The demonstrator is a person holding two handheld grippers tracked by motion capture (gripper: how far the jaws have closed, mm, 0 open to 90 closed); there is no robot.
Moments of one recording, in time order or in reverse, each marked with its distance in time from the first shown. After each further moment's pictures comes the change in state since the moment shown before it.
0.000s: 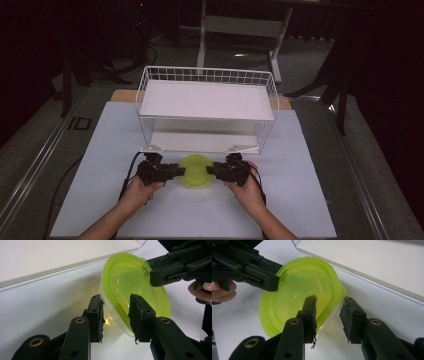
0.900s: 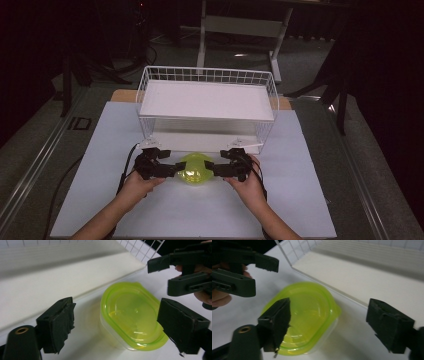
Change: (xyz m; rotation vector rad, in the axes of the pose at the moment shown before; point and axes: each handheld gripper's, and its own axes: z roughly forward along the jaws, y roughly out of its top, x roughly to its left) left arm -0.001 0.015 -0.010 -0.103 0.071 0.050; right arm -0.002 0.013 -0.008 -0.104 -0.054 -0.029
